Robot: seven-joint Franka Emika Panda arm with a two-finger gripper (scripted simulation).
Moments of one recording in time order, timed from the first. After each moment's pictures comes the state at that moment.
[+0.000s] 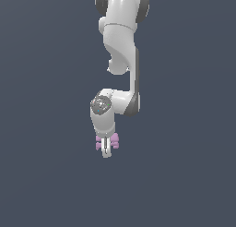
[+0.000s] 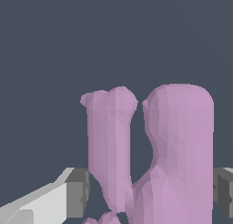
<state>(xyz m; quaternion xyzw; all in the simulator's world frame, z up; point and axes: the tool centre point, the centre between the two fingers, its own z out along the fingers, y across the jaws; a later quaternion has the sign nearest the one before) 0.044 -0.057 0.021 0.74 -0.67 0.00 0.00</state>
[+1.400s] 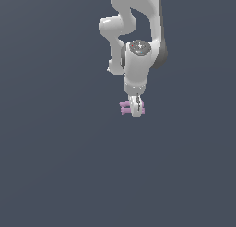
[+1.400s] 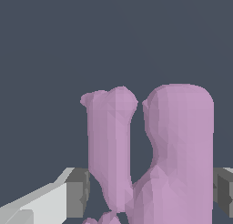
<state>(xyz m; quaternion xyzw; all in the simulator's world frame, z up) -0.077 0.069 0.151 0.74 -0.67 0.00 0.00</state>
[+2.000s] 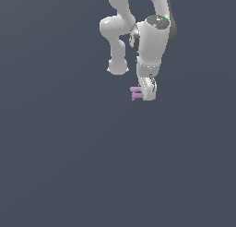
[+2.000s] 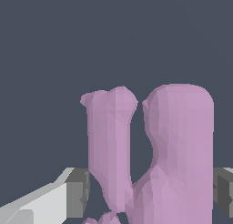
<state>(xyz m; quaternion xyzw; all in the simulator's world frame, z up) -0.123 0.119 0.205 0.74 -0.67 0.00 0.00</state>
